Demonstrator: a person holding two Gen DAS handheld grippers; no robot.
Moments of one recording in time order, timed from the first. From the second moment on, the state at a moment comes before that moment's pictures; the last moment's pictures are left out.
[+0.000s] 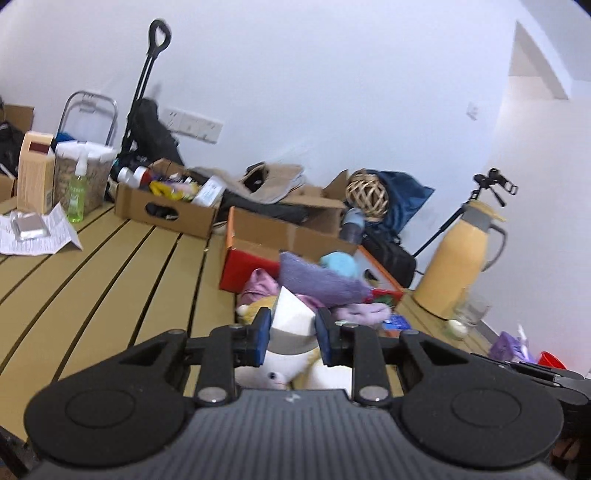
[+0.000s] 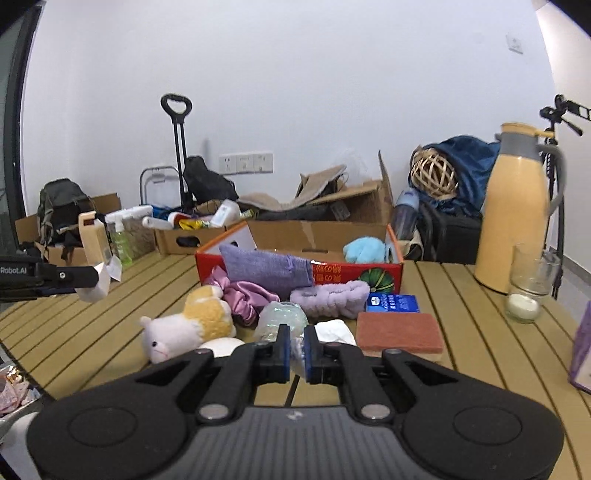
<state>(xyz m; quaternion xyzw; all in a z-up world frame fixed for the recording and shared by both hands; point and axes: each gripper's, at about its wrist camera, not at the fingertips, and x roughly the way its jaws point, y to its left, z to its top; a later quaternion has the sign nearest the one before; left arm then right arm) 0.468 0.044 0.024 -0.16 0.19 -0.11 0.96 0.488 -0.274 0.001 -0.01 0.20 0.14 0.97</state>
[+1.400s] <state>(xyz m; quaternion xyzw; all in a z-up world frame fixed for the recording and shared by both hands) 0.882 0.024 0.041 -0.03 0.33 -0.11 0.94 0.948 -0.253 0.002 0.08 0.37 0.16 0.91</state>
